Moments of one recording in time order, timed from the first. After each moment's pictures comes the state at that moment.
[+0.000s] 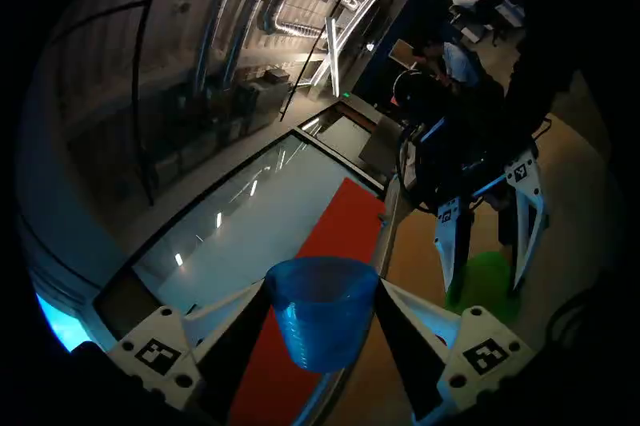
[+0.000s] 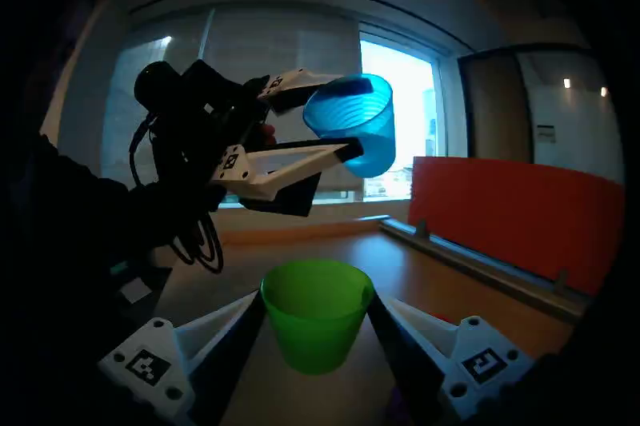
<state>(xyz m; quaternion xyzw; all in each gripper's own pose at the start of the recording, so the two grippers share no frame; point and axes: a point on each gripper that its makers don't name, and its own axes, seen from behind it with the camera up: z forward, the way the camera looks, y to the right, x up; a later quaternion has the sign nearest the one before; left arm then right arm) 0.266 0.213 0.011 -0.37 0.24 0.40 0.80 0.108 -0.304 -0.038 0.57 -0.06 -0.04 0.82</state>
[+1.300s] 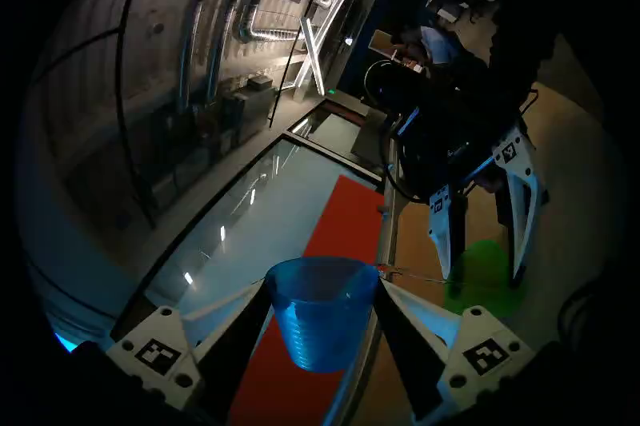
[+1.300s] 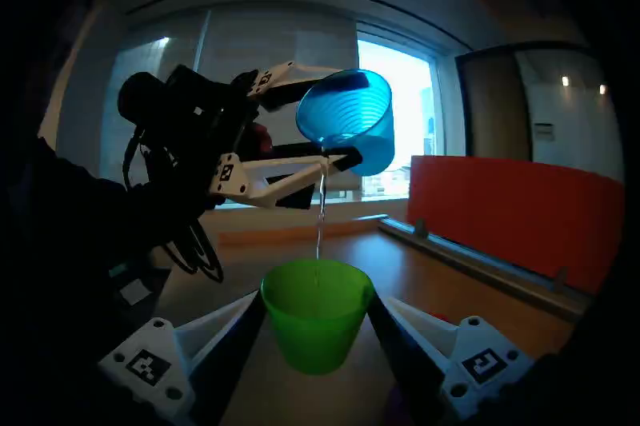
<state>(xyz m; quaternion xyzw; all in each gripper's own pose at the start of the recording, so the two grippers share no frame) 0.264 0.222 0.011 -0.36 0.26 0.45 0.77 0.108 -0.303 -0.035 0.57 -0.06 -0.04 0.82</state>
